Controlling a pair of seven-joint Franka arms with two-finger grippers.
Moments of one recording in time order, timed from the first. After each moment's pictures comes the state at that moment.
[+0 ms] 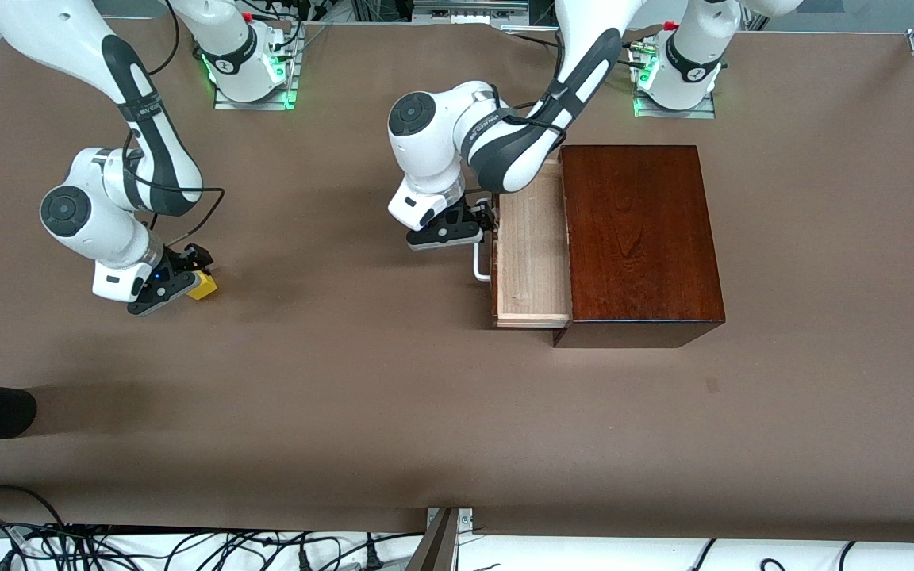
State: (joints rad) left arm -0.79 0.70 -0.13 -1.43 0.28 2.05 -1.14; right arm 0.11 0.36 -0.14 -2.20 0.00 2.55 -0.63
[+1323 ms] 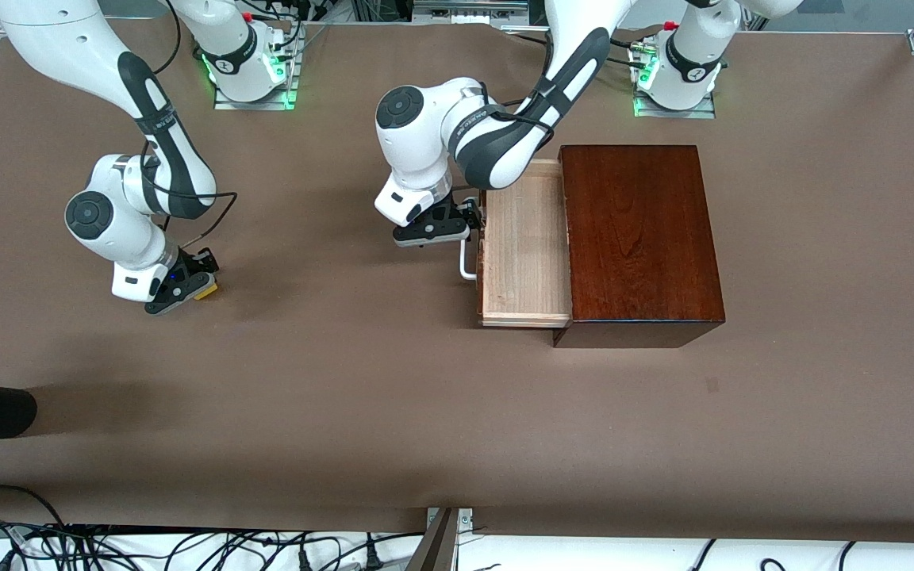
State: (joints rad) left arm -0.82 0.72 -0.12 -1.37 0.27 2.05 -1.15; right arm 0.11 0.41 -0.13 -2.23 0.00 2.64 -0.63
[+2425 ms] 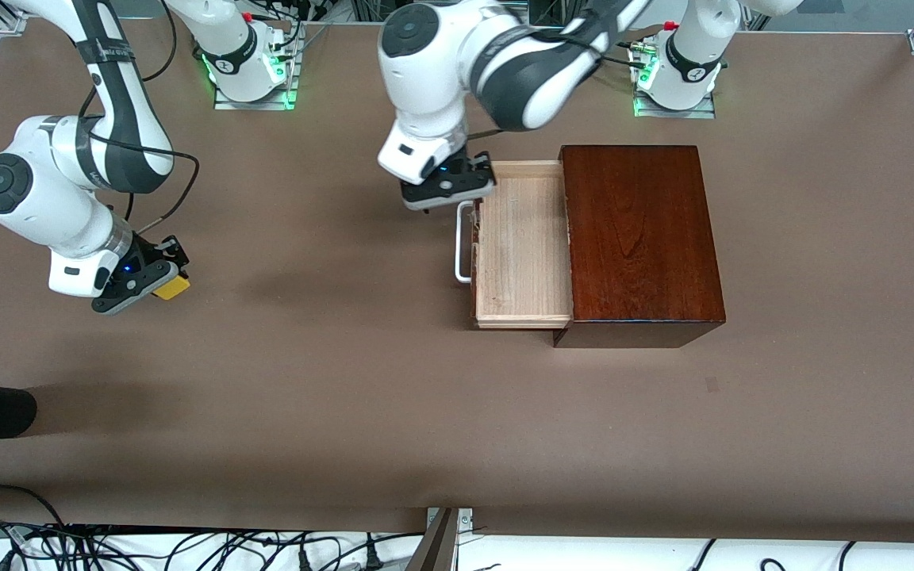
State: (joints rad) left arm -0.68 0.51 -0.22 -1.33 0.22 1.80 -1.17; right arm 0.11 0.21 -0.09 -2.03 0.00 2.25 -0.64
